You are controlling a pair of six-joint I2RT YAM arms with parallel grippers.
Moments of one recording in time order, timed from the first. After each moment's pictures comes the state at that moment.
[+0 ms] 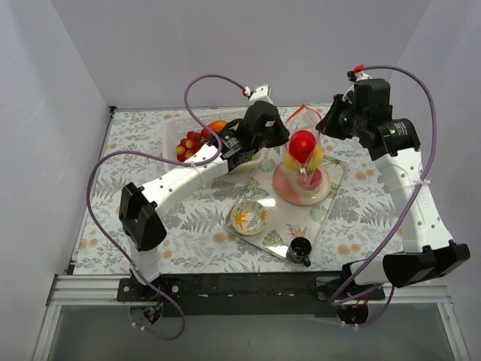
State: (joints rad) left arm -0.87 1.81 1.76 -0.37 -0.27 -0.79; right arm 0.28 1.37 1.73 -0.91 -0.09 0.44
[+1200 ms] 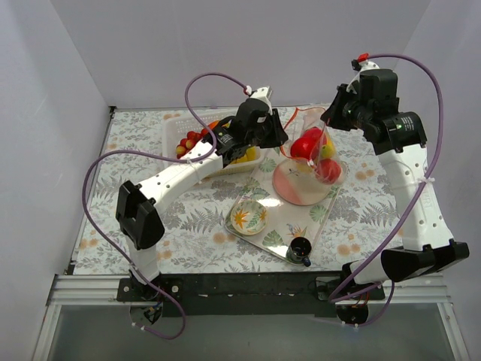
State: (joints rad) left arm -0.81 1.86 1.83 -0.39 -0.07 -0.66; right arm 0.27 1.40 1.83 -0.93 -0.05 0.37
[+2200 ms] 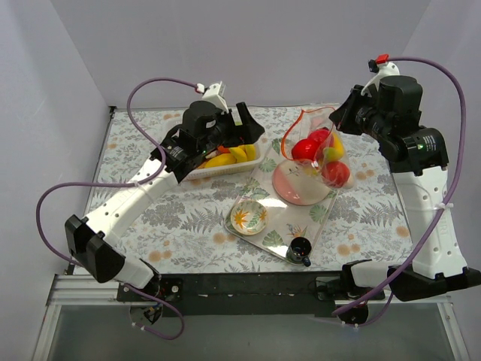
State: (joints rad) left arm -0.69 1.46 1.50 -0.30 0.00 -0.63; right arm 0.27 1.27 1.82 -0.93 -0.05 0.36
